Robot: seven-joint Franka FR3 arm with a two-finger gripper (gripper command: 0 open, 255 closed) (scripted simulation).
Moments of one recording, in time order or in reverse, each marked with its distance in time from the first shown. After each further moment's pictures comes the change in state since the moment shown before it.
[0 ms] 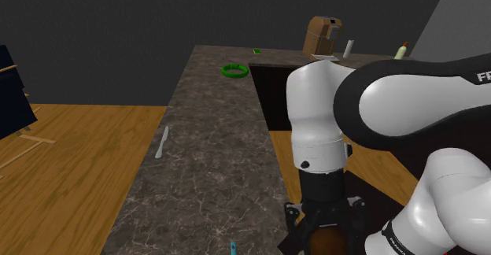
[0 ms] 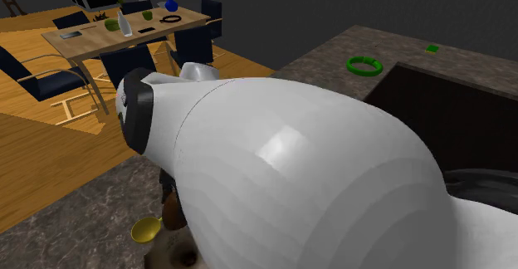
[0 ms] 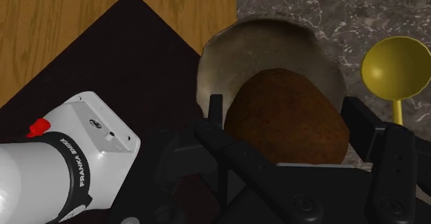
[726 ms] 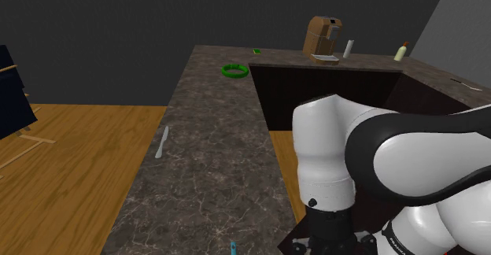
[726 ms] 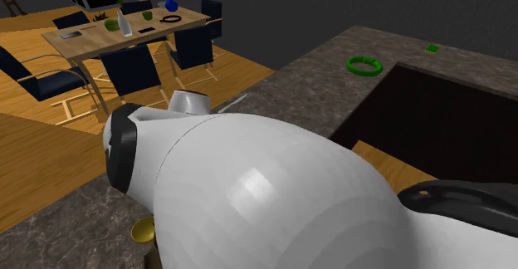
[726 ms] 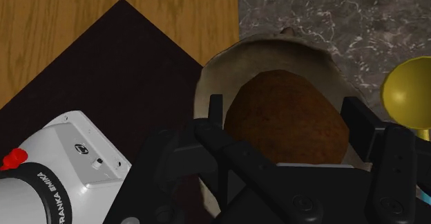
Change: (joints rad) arm 0.056 -0.004 0.089 -0.102 0.108 0.122 0.007
